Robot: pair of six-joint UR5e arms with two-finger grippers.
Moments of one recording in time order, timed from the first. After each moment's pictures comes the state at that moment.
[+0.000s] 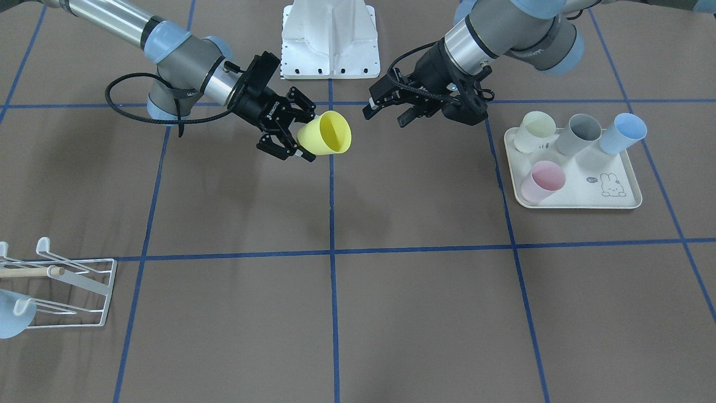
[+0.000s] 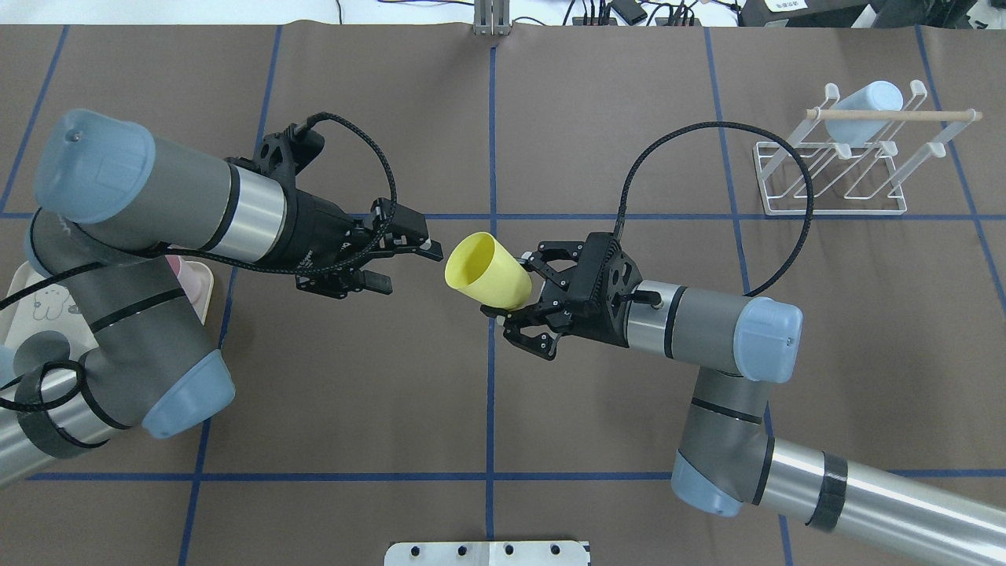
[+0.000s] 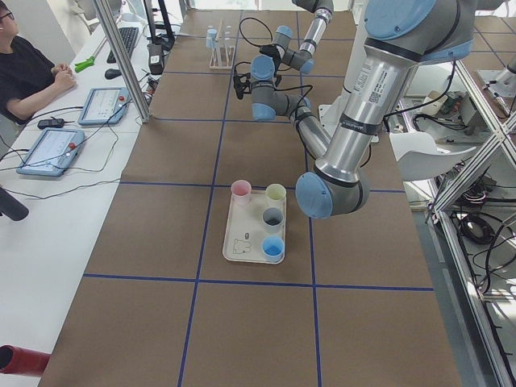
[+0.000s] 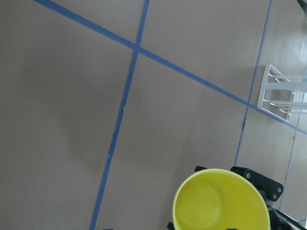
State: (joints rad) left arm -0.71 -2.02 -1.86 -2.21 -2.15 -1.65; right arm 0.48 -1.15 1.57 -0.25 1.62 0.26
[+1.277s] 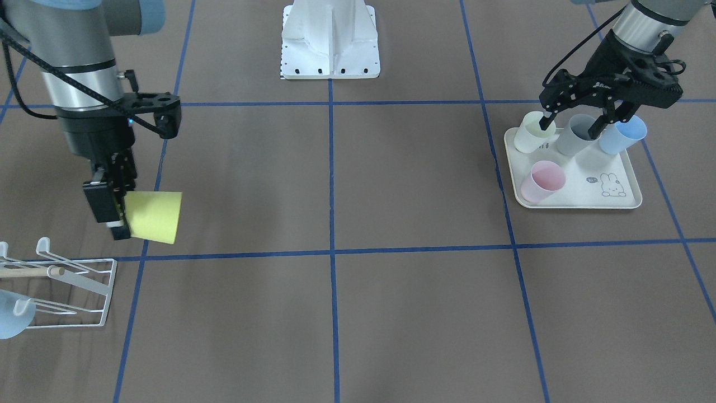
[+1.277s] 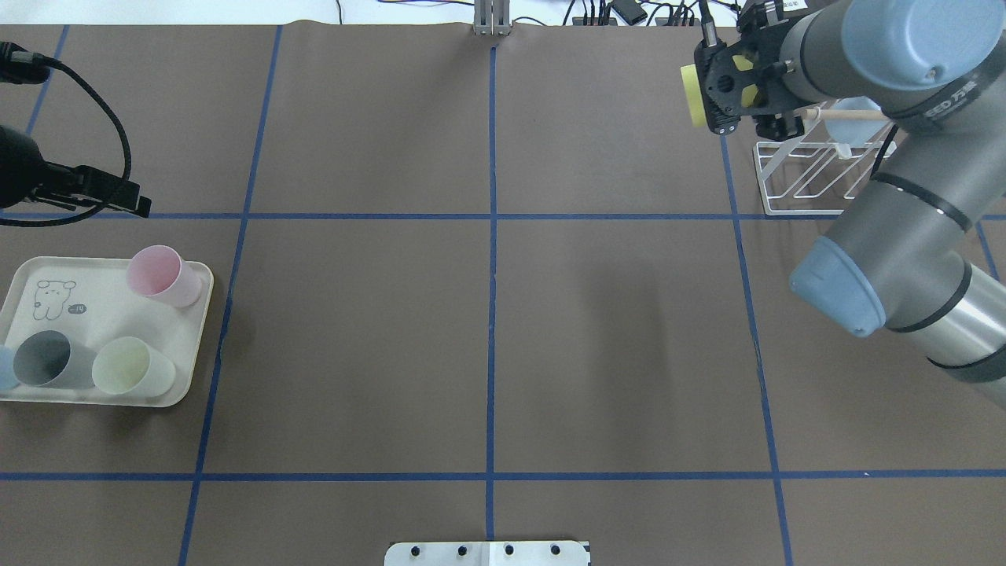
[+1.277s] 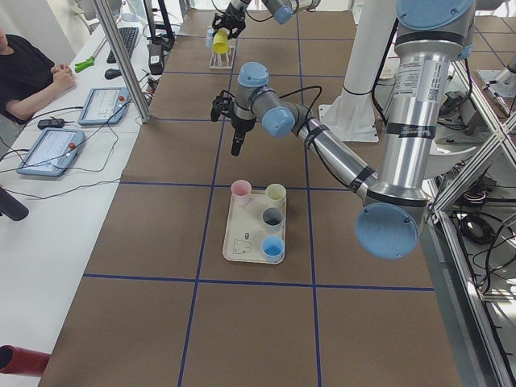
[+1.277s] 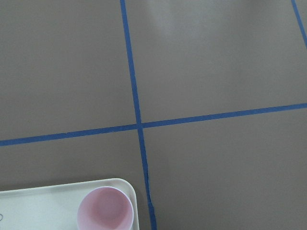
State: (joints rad) left arm -1.02 -1.67 -2.14 -1.71 -2.14 -0.76; right arm 0.93 -1.11 1.92 -1.53 1.61 -1.00
